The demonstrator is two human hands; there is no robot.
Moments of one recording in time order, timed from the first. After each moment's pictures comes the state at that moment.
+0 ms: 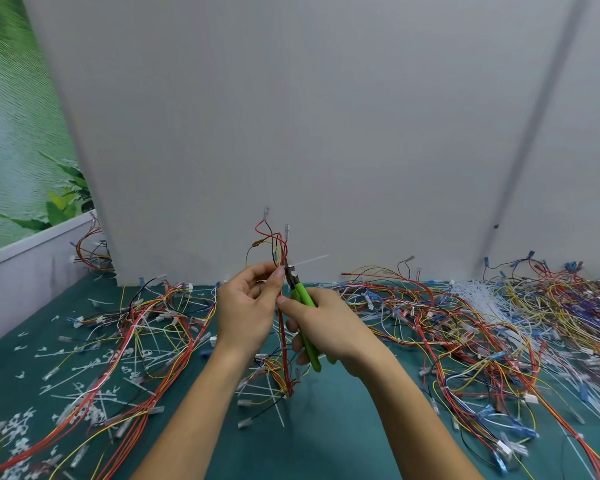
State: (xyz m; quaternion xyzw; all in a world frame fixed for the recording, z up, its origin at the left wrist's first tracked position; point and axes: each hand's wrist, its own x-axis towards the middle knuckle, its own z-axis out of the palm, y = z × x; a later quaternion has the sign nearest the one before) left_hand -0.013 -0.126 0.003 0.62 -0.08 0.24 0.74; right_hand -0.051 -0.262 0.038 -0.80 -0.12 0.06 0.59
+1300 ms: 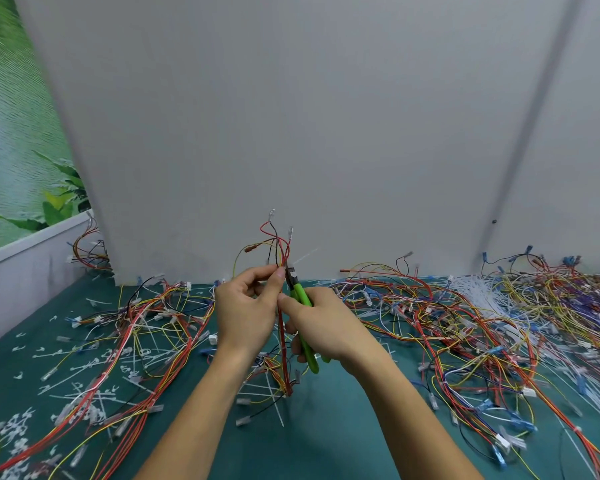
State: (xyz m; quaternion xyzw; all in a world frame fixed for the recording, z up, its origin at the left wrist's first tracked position) left_hand -0.012 -0.128 -0.001 0.67 -0.06 0.30 0.68; right_hand -0.053 -0.259 0.038 -0.83 -0.10 0.04 0.55
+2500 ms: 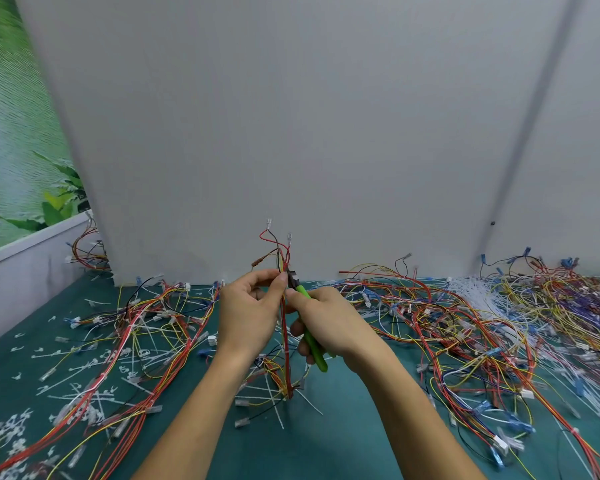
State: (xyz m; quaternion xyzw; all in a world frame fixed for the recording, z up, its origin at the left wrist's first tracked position) left_hand -0.016 -0.131 0.002 0.70 -0.06 0.26 0.66; right_hand -0.046 -0.266 0.036 -0.81 -0.06 0.07 0.58
